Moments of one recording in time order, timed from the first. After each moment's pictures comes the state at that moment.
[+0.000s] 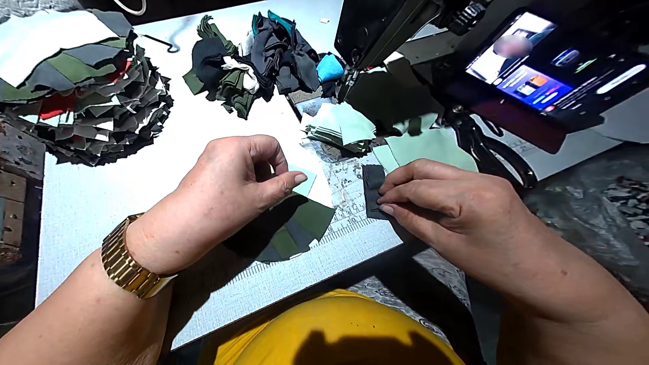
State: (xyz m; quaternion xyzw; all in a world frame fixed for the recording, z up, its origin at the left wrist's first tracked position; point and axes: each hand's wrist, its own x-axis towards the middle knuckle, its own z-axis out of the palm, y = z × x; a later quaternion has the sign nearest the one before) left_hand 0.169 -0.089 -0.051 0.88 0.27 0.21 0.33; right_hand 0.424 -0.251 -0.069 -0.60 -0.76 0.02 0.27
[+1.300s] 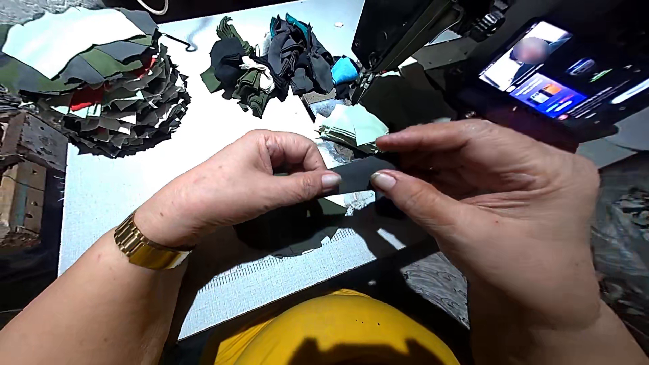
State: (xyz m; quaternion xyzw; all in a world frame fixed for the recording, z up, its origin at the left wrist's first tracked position) left_hand 0.165 -0.085 -0.037 0.81 0.13 0.16 0.55; right_hand 0.367 -0.229 -0.041 -0.51 -0.66 0.14 0.53
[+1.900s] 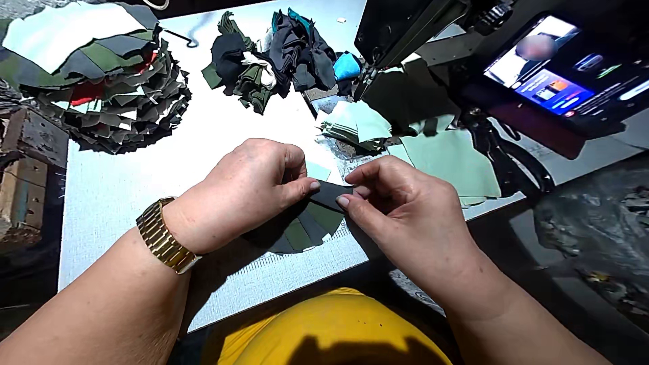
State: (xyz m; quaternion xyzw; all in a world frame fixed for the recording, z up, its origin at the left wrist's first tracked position) left_hand 0.171 -0.084 -0.058 0.92 0.24 0.14 0.28; right_hand 0.356 -0.227 -0.081 -0.66 -0.63 0.11 0.40
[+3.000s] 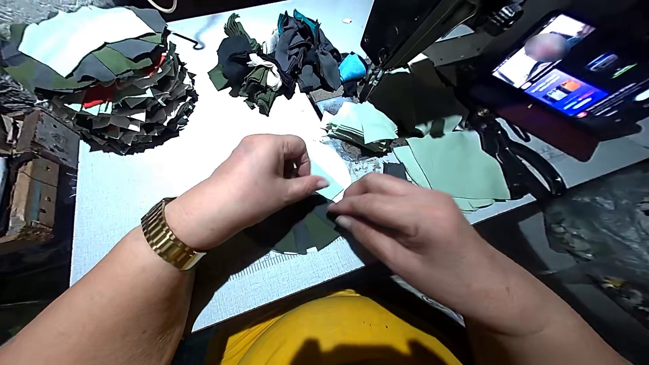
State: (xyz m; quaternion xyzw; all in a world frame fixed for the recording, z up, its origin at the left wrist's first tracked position) left_hand 0.170 -0.084 -0.051 0.88 0.25 0.16 0.37; right_hand 0.366 -0.230 -0.072 -0.53 -0.78 0.07 0.33
